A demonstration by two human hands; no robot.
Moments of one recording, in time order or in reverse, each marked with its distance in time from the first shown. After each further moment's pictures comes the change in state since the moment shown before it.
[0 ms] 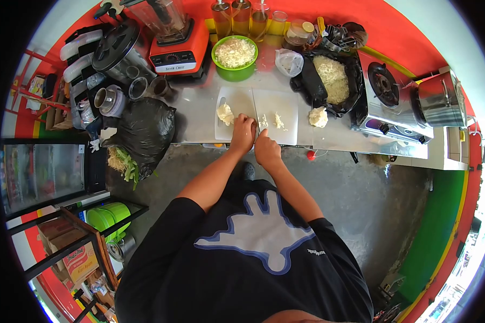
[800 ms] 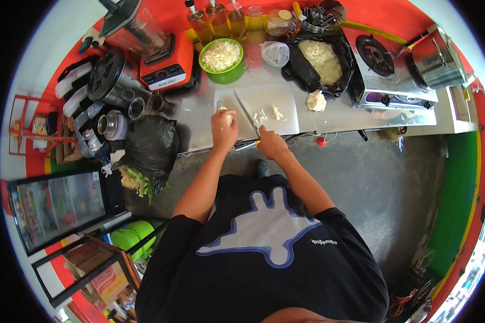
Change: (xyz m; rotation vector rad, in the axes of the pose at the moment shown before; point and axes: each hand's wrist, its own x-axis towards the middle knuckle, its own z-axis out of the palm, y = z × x) left_hand 0.017 -0.013 -0.064 0.144 0.061 0.002; right_hand 0.002 0.026 0.013 0.203 0.058 -0.126
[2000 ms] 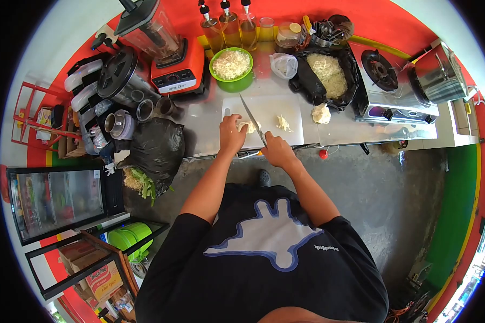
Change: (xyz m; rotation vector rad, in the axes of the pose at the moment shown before) left_hand 0.015 0.008 0.000 0.117 -0.153 -0.246; right_hand -0.004 -0.007 -0.021 0.042 0.058 -0.156
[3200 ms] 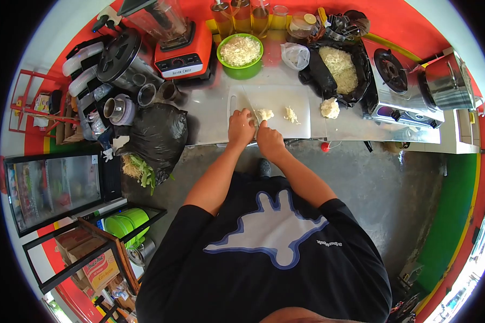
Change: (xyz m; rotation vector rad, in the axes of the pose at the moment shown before) left_hand -0.013 -0.009 0.018 -0.034 -0.085 -0.023; right_hand 0.034 -0.027 0.049 -0.309 0.010 0.083
